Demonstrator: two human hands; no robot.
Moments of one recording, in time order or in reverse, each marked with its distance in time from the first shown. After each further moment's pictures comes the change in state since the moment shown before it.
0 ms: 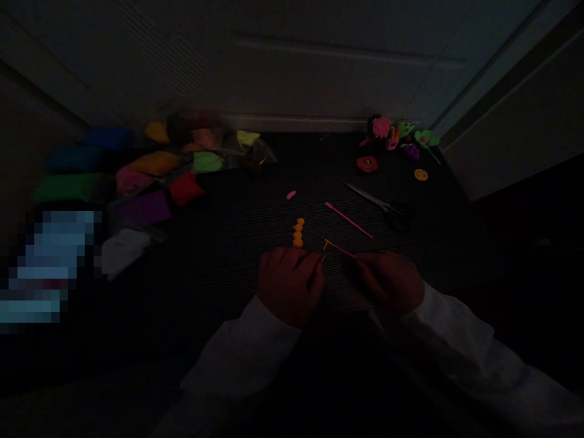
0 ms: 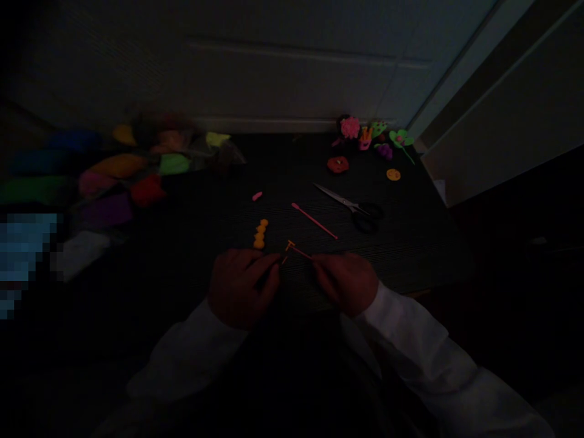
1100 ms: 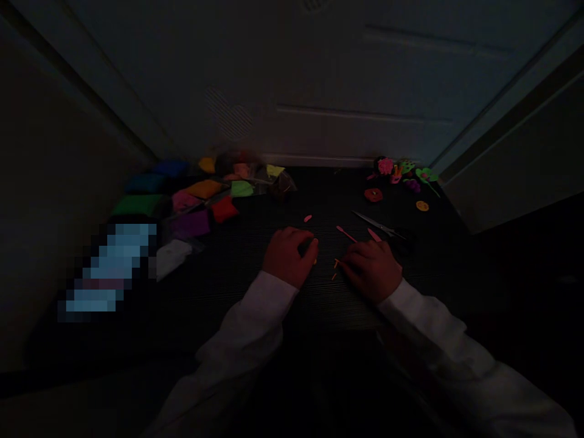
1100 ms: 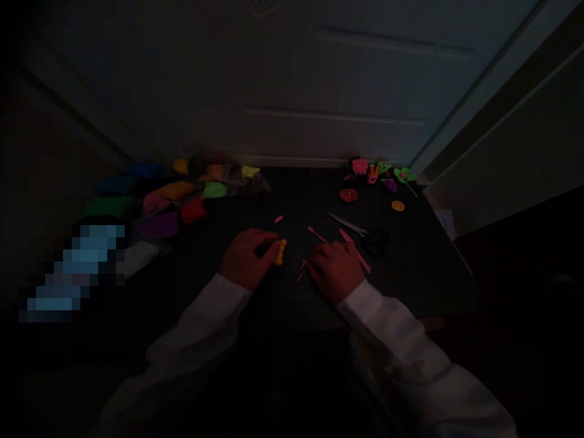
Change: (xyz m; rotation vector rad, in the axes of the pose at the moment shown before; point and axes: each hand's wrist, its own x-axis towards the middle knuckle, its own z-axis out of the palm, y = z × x) left_hand 0.051 -0.033 -0.013 -0.181 0.026 -0.207; right_hand 0.055 -0.006 0.010 -0.058 -0.026 -0.069
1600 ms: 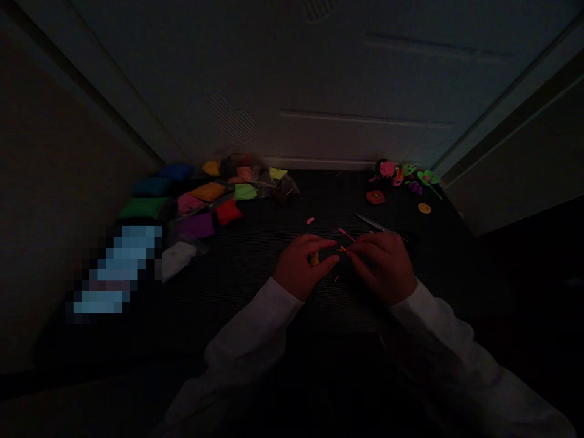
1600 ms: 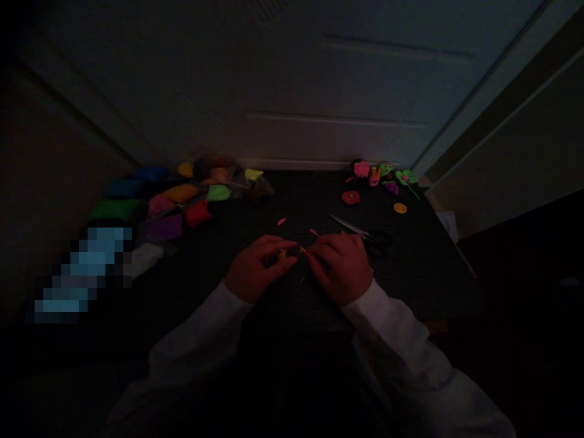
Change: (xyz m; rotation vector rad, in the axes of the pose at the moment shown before) left_hand -0.004 0.018 -0.012 -0.339 -0.152 0.001; right_hand 0.010 -0.011 -0.026 0.084 0.266 0.015
